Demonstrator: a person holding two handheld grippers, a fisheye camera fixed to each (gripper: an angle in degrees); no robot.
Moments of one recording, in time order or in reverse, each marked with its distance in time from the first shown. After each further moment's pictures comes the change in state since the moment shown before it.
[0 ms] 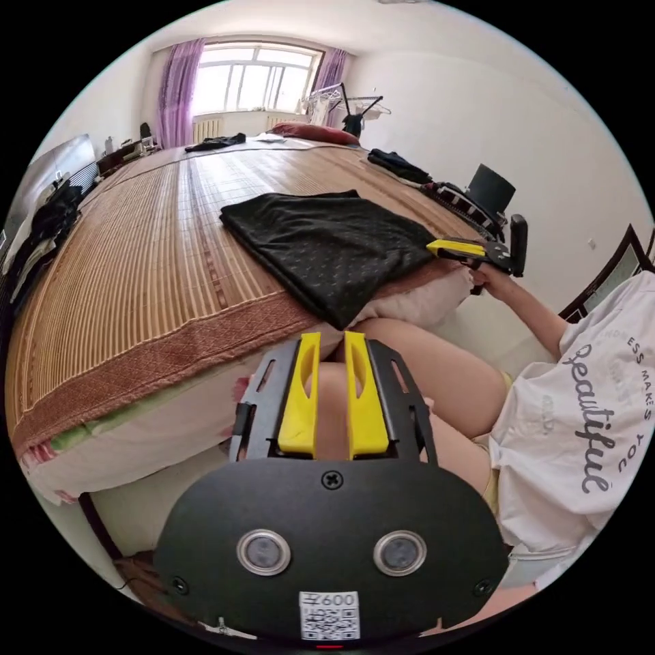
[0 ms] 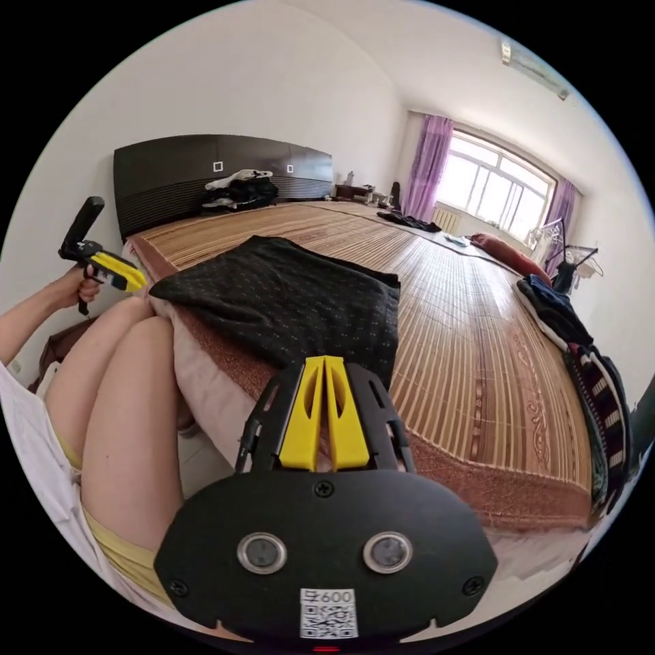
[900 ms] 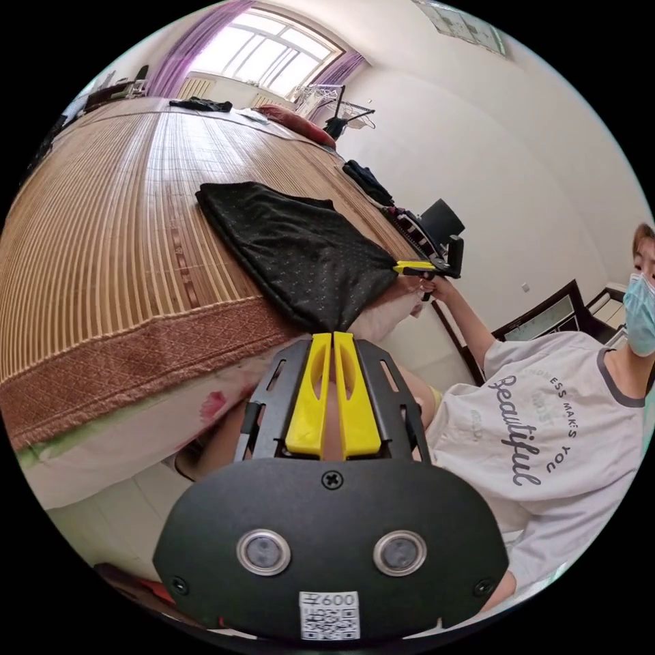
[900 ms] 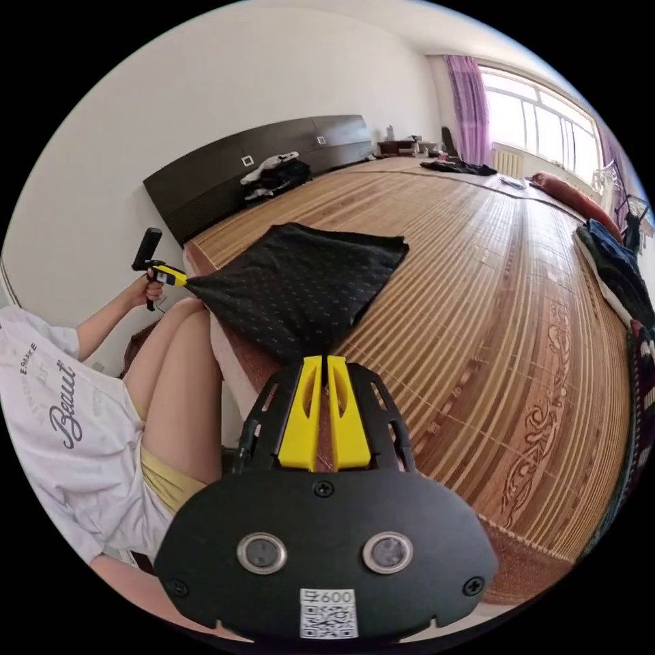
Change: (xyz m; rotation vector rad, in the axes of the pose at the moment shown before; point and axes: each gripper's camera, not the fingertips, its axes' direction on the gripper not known) left arm -0.140 0.008 0.013 -0.018 0.370 -0.116; right arm 0.219 0.057 0.083 -0.210 -0.344 0.033
